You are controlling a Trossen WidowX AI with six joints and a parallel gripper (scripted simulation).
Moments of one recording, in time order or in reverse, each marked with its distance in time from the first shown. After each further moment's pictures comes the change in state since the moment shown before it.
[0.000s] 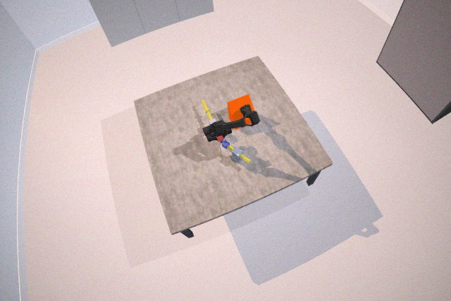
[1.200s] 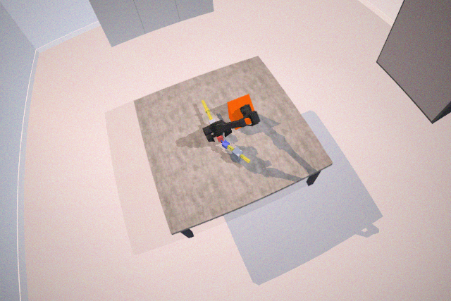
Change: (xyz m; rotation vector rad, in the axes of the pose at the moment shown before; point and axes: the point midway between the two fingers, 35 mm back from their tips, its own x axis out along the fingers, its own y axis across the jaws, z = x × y) arm 0.000 0.000 0.000 0.003 0.000 0.000
